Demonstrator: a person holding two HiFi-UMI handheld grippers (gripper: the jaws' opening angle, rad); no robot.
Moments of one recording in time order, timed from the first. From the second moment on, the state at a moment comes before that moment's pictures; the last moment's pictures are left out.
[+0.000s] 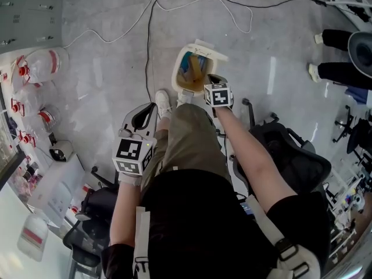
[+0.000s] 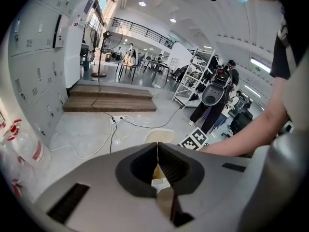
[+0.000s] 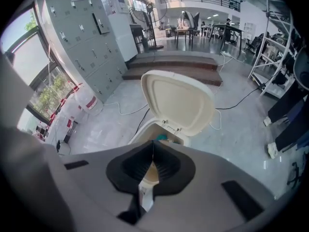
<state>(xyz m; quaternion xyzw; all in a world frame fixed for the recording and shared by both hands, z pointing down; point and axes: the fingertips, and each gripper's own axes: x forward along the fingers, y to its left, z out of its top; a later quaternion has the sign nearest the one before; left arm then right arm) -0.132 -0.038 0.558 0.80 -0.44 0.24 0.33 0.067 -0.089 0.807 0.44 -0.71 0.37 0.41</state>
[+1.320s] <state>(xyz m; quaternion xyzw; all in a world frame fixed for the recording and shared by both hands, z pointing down) -0.083 -0.090 0.453 0.88 -0.39 0.16 0.24 0.092 -0.101 0.500 0.54 -0.79 0.22 0.21</state>
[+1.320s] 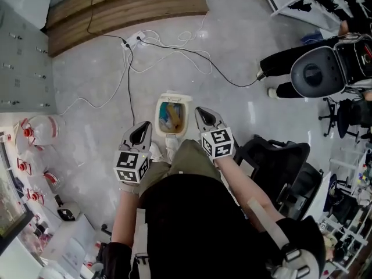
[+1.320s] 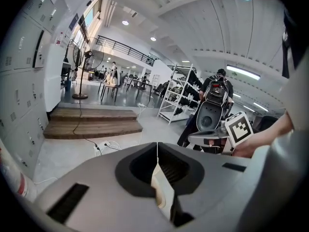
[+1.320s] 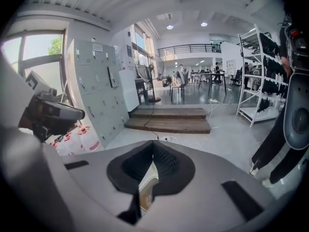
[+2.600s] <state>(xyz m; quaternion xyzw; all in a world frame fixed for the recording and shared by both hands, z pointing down) -0.034 -0.076 0.312 0.95 -0.27 0.07 0.11 0.106 -0.037 0.321 0.56 -0.82 0.11 0.10</state>
